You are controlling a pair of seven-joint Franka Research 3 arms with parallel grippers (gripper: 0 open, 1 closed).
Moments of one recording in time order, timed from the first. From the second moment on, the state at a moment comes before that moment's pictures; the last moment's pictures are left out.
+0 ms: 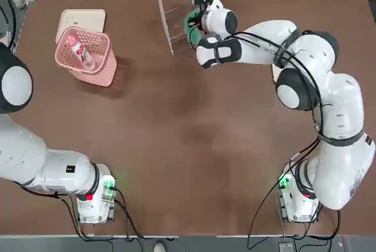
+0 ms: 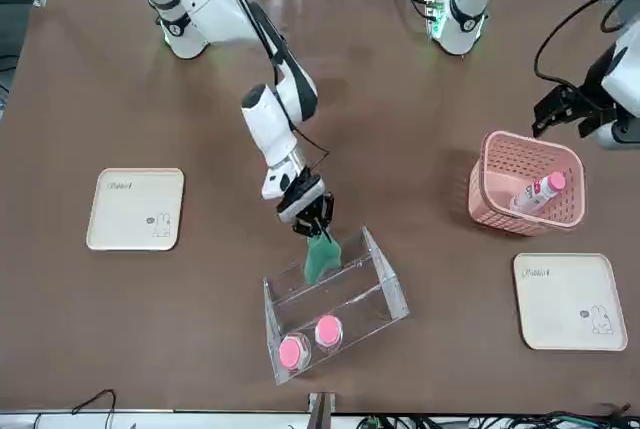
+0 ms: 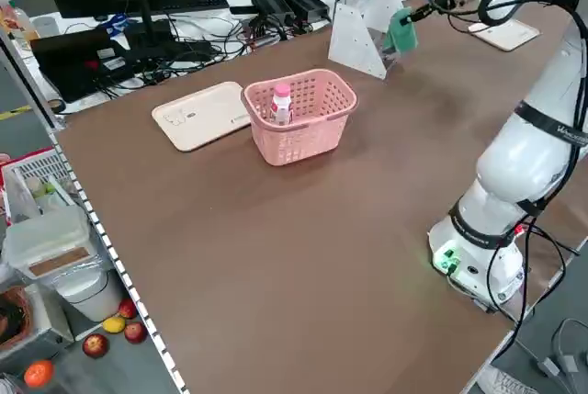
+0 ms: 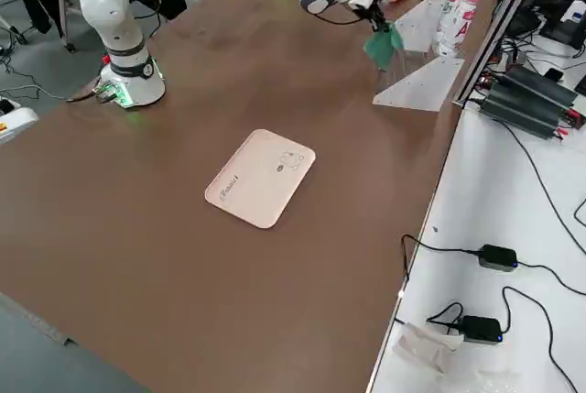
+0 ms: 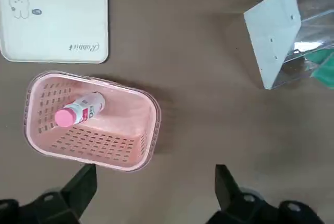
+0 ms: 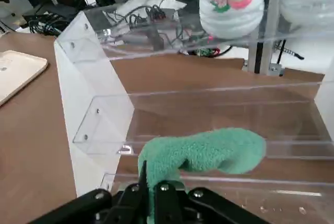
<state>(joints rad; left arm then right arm) -0.06 0.09 -0.05 -1.40 -0.04 1.49 -0.12 0.72 0.74 0.02 -1.65 0.40 3.31 -0.09</state>
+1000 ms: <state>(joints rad) -0.06 0.09 -0.05 -1.40 -0.04 1.49 -0.12 0.71 0.85 0.01 -1.59 0.39 3.40 -0.09</state>
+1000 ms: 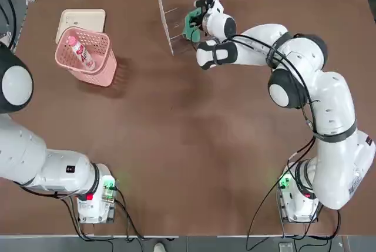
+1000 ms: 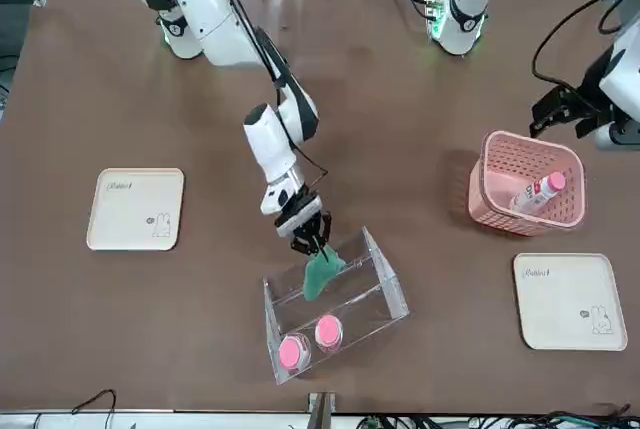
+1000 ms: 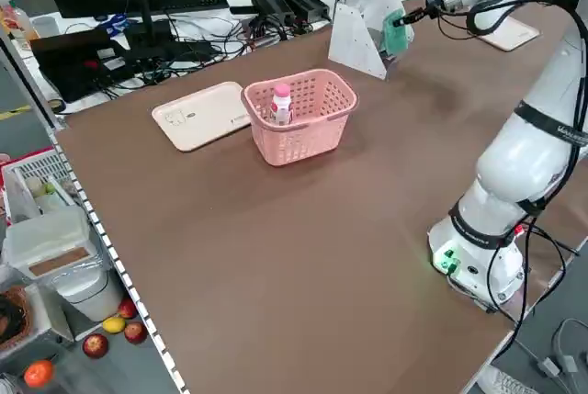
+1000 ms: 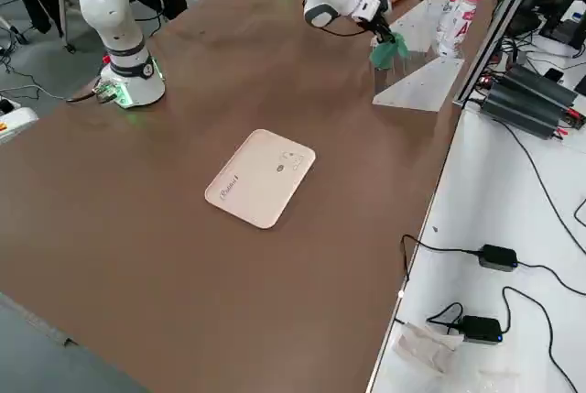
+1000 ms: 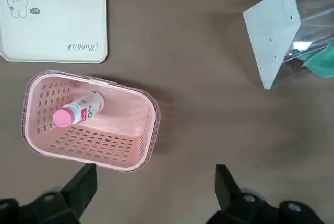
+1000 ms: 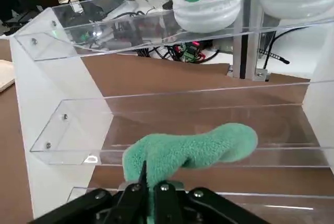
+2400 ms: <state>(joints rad) -0.06 0.09 -0.05 -1.40 -0.04 1.49 -0.12 0.79 0.85 0.03 -1.64 0.49 3.42 -0.03</state>
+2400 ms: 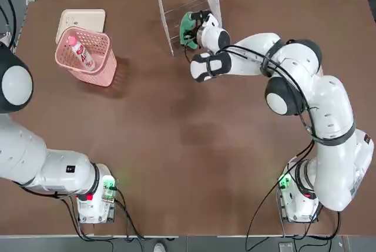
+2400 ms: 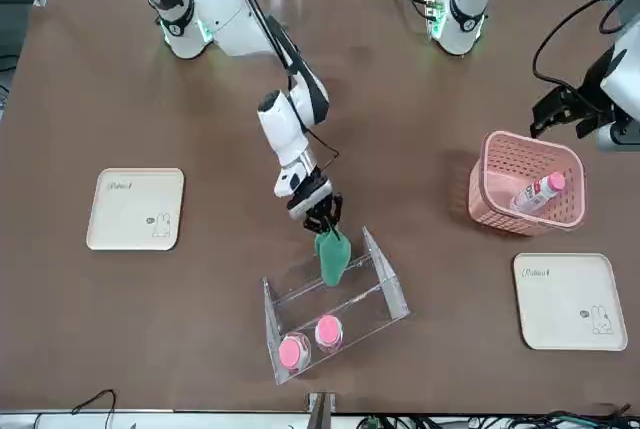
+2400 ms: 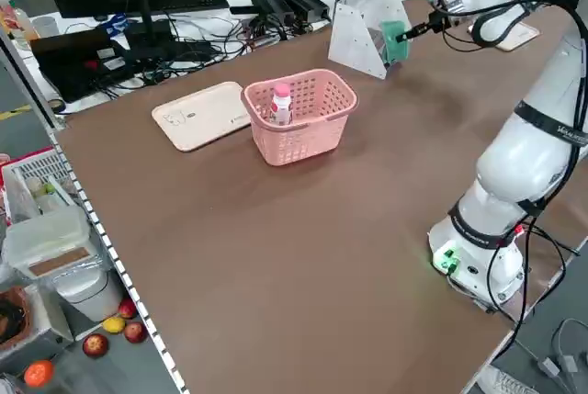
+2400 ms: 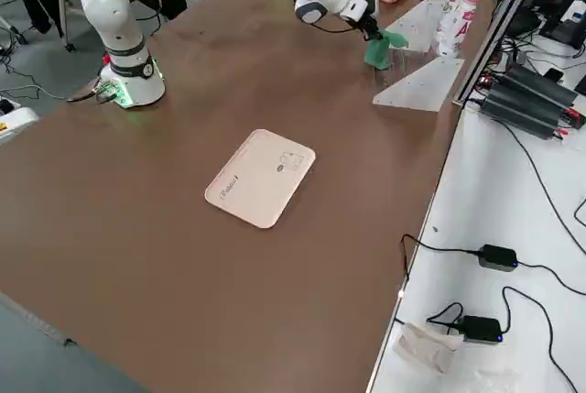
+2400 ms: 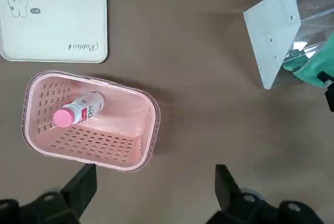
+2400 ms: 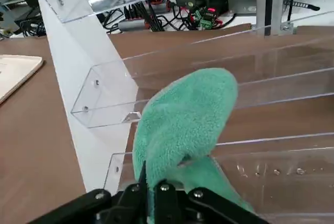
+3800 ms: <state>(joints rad) -0.06 0.09 -0.05 -1.40 -0.04 1.49 -0.12 0.69 0.88 0.01 -1.60 0.31 3.43 -0.01</state>
